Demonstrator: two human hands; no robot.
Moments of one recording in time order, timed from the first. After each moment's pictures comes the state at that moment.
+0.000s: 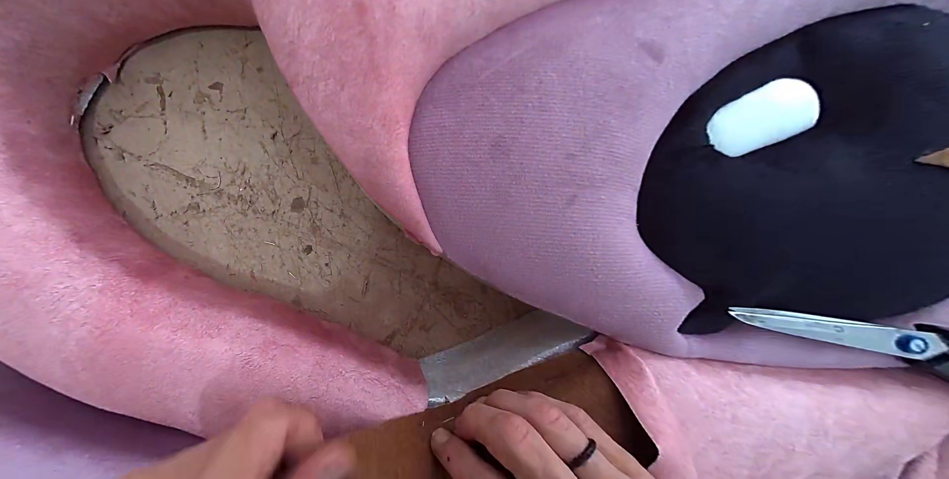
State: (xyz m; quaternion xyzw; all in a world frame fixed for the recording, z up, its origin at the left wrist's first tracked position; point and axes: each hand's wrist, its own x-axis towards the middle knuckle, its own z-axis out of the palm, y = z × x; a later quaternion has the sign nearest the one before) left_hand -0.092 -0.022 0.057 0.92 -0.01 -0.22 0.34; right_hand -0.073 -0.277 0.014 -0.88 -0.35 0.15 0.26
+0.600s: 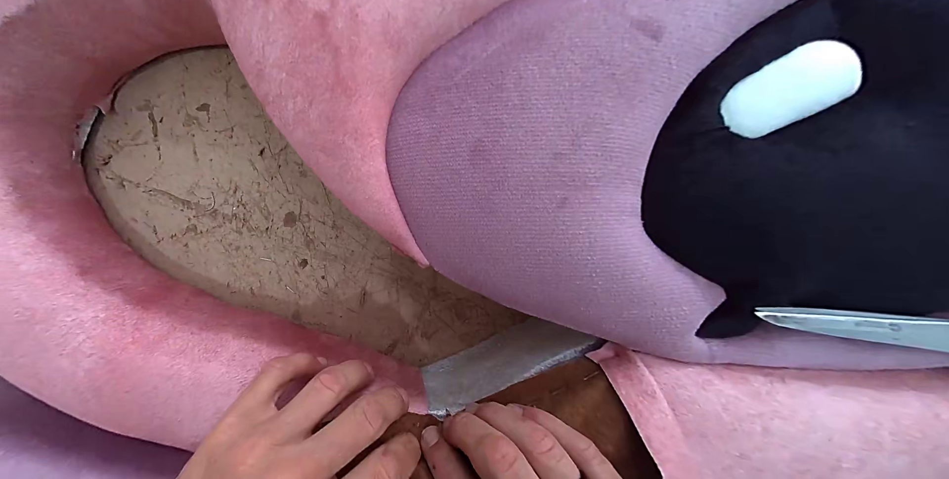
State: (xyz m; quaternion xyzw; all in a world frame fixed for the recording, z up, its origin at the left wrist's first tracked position) left_hand -0.067 -0.021 0.020 0.90 -0.32 -0.21 0.21; right_hand -0.091 -0.264 0.007 -0.92 -0.31 0.14 0.22
